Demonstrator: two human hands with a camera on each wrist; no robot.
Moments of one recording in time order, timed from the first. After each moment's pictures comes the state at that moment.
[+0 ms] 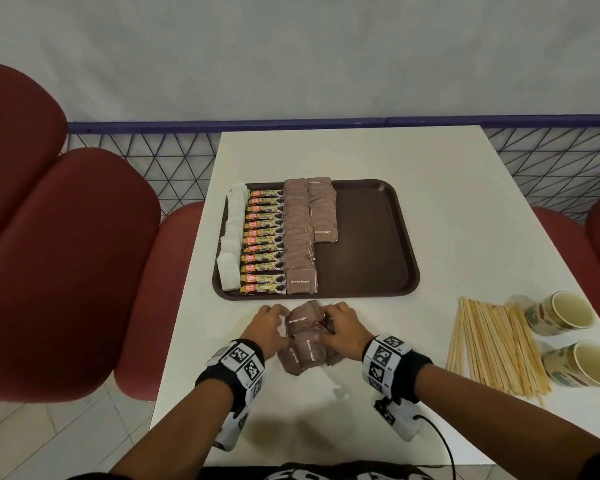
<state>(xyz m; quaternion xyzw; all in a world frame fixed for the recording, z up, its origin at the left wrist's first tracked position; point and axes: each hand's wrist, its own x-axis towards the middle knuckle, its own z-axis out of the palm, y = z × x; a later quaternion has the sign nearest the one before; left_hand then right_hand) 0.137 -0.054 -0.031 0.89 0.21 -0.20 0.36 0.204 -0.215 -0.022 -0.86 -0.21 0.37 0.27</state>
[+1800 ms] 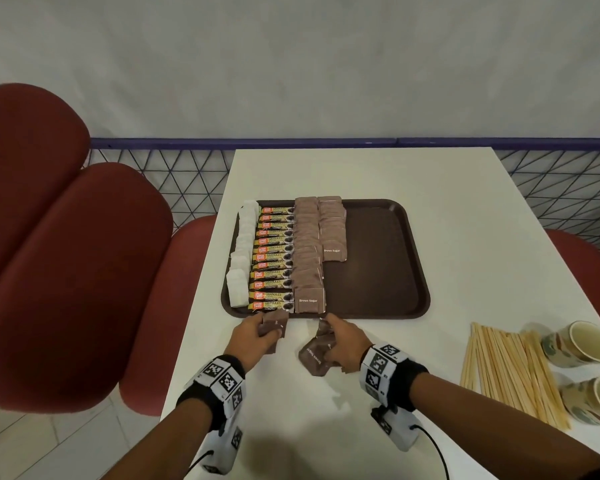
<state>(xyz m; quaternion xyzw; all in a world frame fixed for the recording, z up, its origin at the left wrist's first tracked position) 0.127 -0.025 -0.018 0.81 0.31 -0.07 0.49 0.222 -0.201 -0.024 -0.86 -0.21 0.39 0.26</state>
